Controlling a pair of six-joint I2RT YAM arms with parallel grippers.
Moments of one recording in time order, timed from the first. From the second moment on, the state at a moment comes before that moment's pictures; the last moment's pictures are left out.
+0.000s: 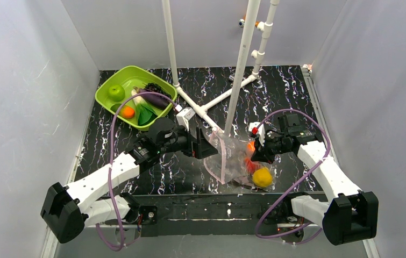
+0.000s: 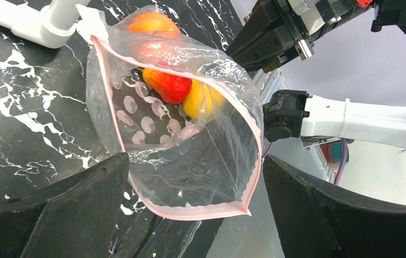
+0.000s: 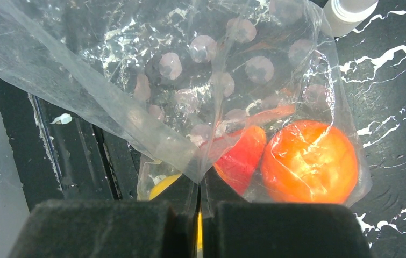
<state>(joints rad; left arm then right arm) -0.74 1.07 0.75 -0.06 0.44 -0.66 0.22 1.09 0.79 -0.87 -0.81 -0.84</state>
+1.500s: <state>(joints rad) -0.91 1.51 0.84 0.04 0.34 -0.68 0.10 0.96 0.79 -0.90 -0.73 -0.86</state>
